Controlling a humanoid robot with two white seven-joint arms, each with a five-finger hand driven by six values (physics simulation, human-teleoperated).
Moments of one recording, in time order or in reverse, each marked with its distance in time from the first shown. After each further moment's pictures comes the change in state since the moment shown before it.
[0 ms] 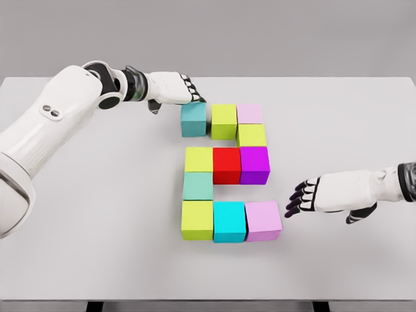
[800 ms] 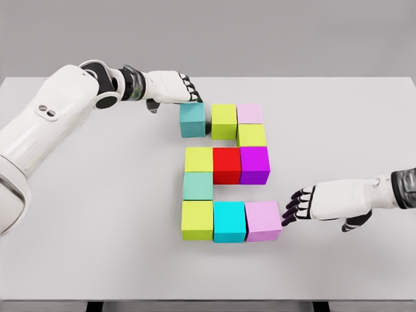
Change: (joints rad) left arm 0.002 0.018 0.001 -0.026 0.004 0.000 0.000; right arm 0.034 0.017 0.002 0.000 0.000 0.000 -0.002
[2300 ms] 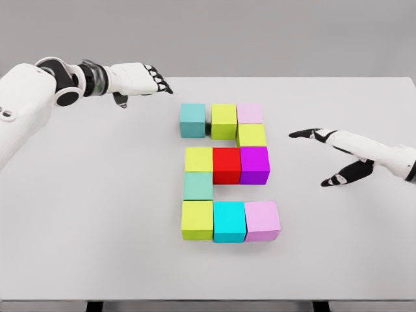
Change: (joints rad) left arm 0.023 0.140 0.057 -0.043 0.038 0.000 0.000; right arm 0.614 0.291 -0.882 0.367 -0.394 -0.001 0.053
